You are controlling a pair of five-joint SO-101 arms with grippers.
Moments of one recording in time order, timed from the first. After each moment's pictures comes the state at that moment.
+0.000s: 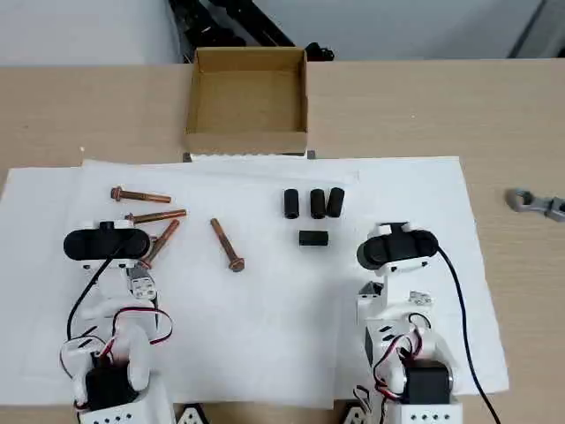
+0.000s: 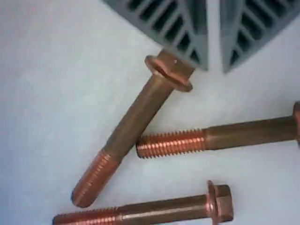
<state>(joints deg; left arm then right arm) -16.7 -103.4 90.1 64.6 -5.4 -4.4 -103.4 88.2 71.1 2.2</state>
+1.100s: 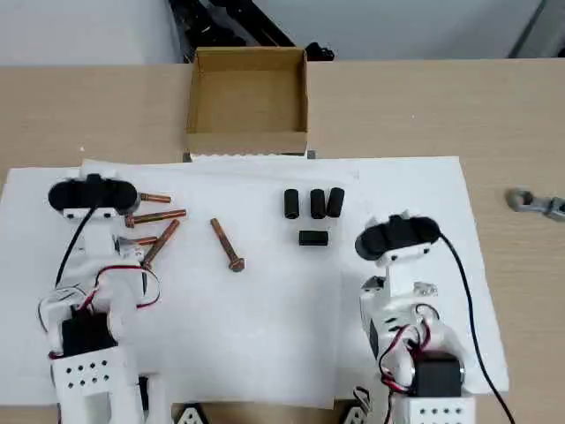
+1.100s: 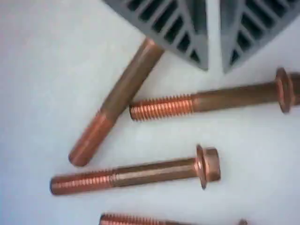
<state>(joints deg) -16.7 -66.1 66.9 56.7 -5.4 -4.3 -88.1 73.6 72.0 5.9</state>
